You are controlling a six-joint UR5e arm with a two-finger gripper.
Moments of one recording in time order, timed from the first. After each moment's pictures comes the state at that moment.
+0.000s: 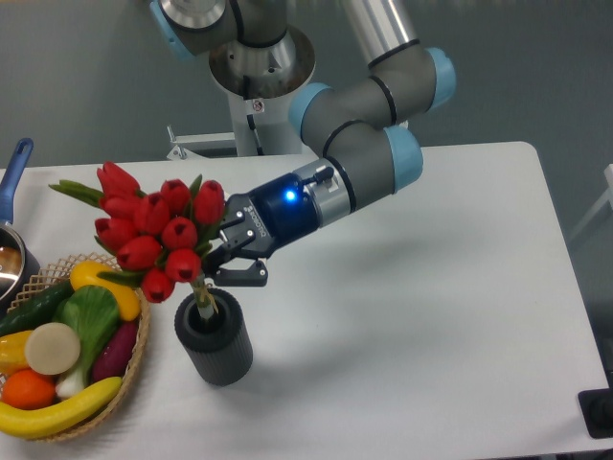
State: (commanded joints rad) arm 2.52 -1.94 -1.78 -0.78 -0.03 1.19
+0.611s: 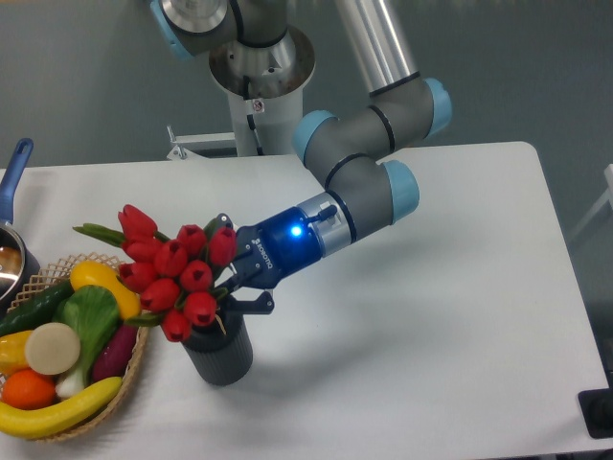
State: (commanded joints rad) arm 2.52 -2.02 -1.82 -0.78 -0.03 1.28
